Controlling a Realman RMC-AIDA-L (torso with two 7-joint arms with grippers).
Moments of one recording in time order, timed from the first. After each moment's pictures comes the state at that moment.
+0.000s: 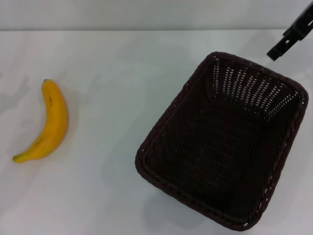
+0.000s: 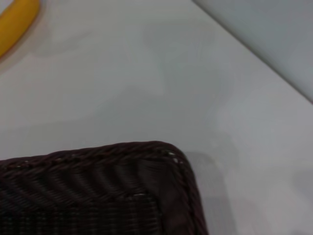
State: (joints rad) left arm -0.27 -1.98 0.82 0.40 -2.25 -1.30 2.18; right arm 1.19 1.83 -0.80 -0.77 0.34 1.71 -0.92
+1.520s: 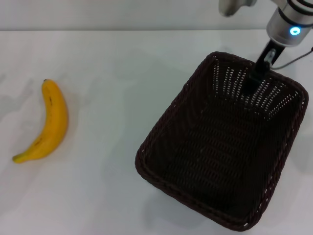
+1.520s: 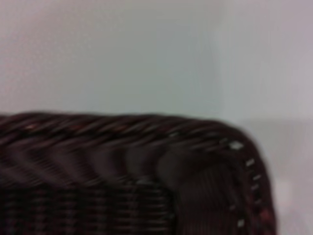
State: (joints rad) left arm -0.27 -1.97 0.82 0.40 -2.19 -1.29 2.19; right arm 1.26 2.01 -1.01 -0.53 0.19 1.36 -0.84
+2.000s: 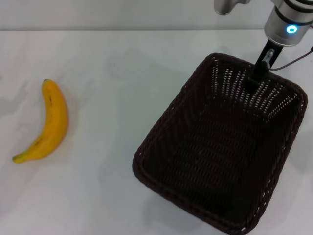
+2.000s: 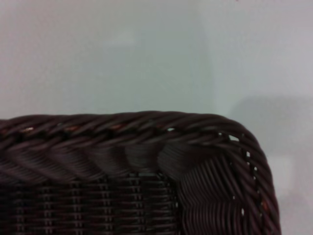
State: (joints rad) left arm -0.26 -1.96 0.82 0.40 -2.19 -1.30 2.26; right arm 1.29 2.01 -1.03 -0.52 0.17 1.42 -0.76
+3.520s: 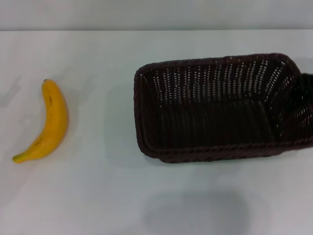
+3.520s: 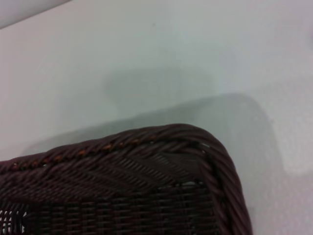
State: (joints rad) left arm -0.25 -1.92 0.81 0.48 -2.19 -1.30 2.37; right arm 0.80 2.01 -0.74 -1.05 0.41 1.70 -0.16
